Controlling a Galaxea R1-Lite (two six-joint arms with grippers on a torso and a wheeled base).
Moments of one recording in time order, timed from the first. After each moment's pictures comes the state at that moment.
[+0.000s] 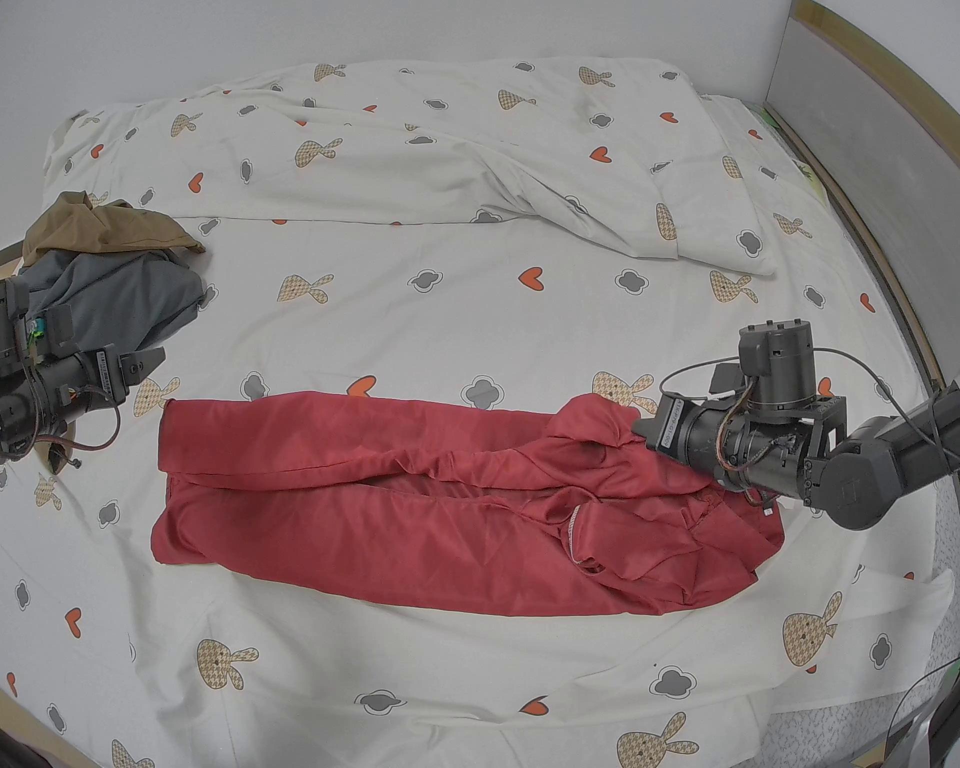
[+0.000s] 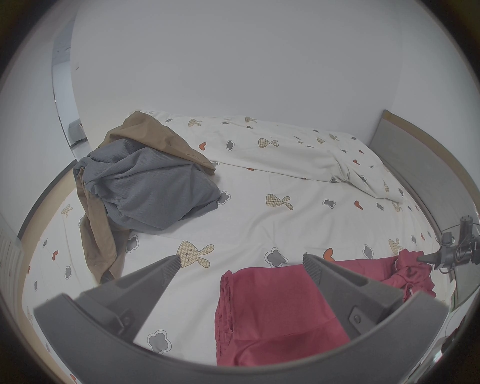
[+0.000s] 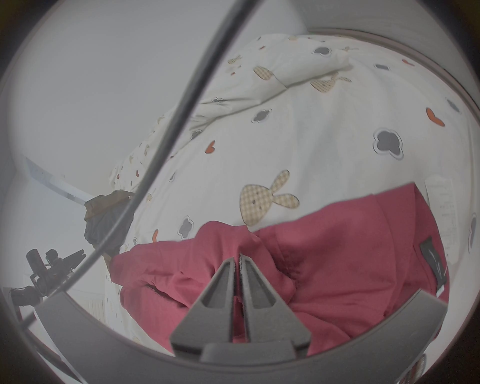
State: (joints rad) left arm 0.18 1.53 -0.89 -0.36 -0.16 -0.03; right arm 0.46 1.88 -0.97 -0.48 0.00 0.62
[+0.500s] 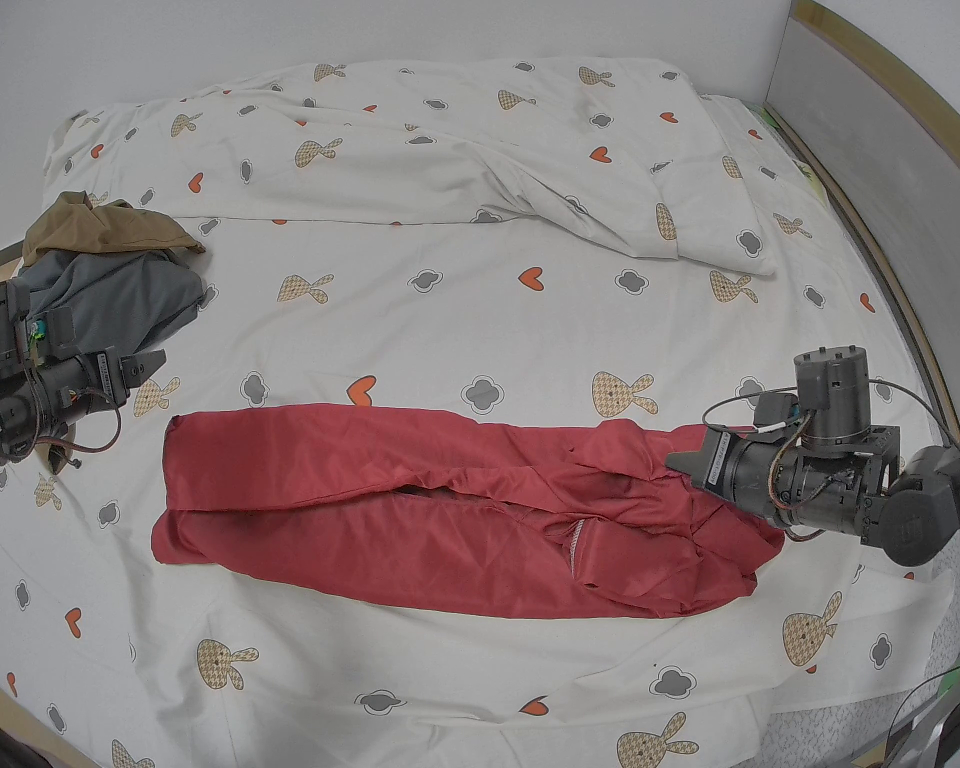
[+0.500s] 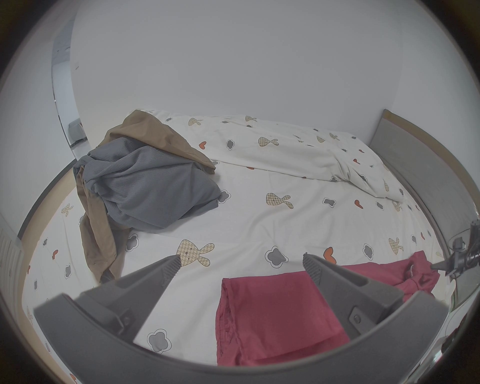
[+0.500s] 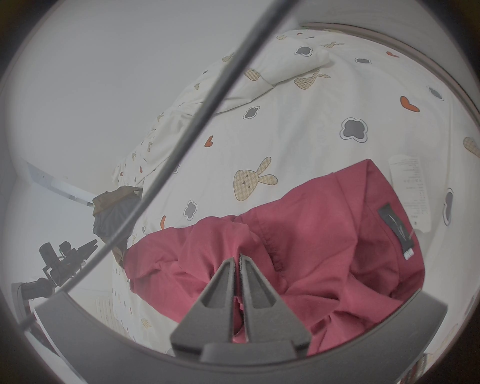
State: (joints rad) left arm 0.18 1.53 -0.89 -0.36 -0.16 -0.03; right arm 0.45 1.71 -0.77 -0.47 0.03 0.66
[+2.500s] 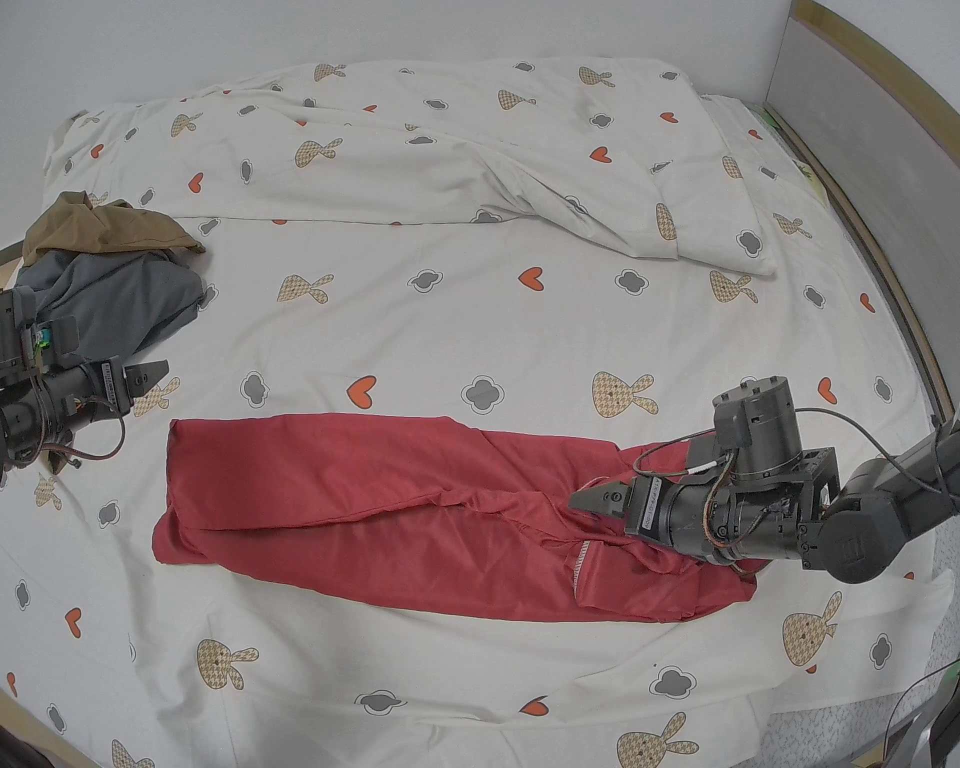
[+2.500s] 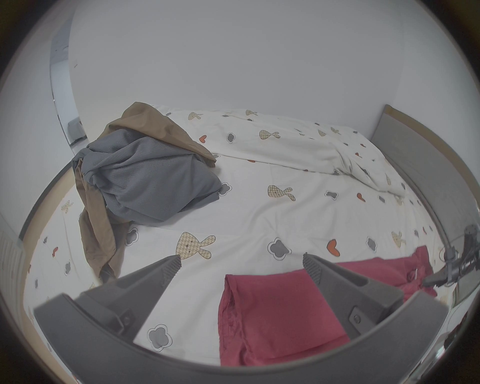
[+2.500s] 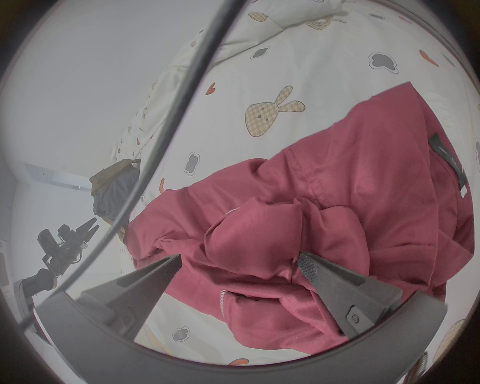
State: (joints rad) left arm 0.18 1.55 -0.88 -0.37 -0.16 -0.03; right arm 0.56 1.84 -0.84 -0.40 0.08 0.74
